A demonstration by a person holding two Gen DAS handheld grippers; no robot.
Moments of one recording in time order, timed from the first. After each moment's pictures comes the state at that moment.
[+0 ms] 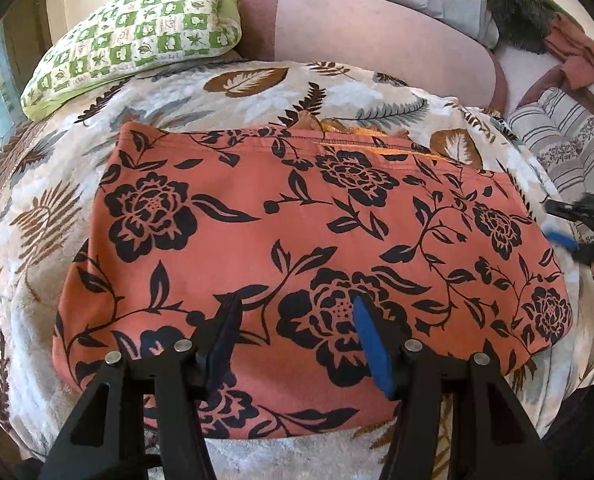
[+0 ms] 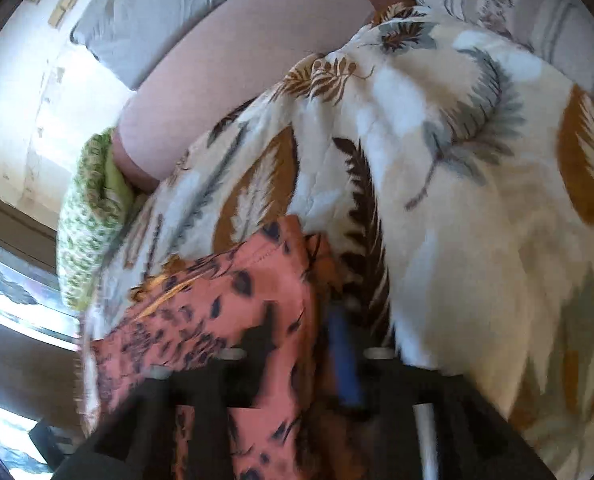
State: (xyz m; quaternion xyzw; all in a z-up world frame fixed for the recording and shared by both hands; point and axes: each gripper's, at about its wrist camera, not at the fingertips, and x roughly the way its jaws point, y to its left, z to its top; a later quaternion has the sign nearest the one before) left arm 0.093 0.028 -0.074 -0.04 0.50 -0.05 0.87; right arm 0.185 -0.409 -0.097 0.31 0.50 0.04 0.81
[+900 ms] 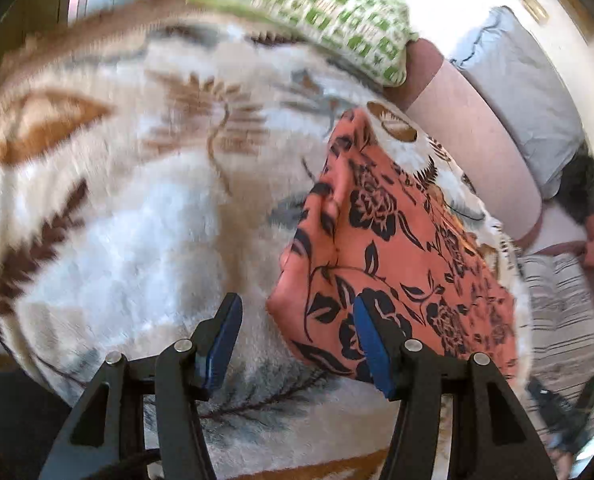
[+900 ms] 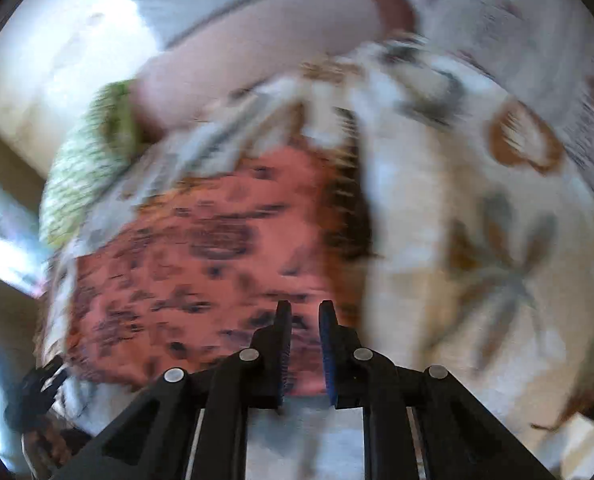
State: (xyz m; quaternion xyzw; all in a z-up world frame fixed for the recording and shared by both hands) left arm 0.027 0.200 -0.088 -0.32 0.47 0.03 0.82; right arm 0.082 -0.347 -0.047 0.20 0.49 0.05 0.85
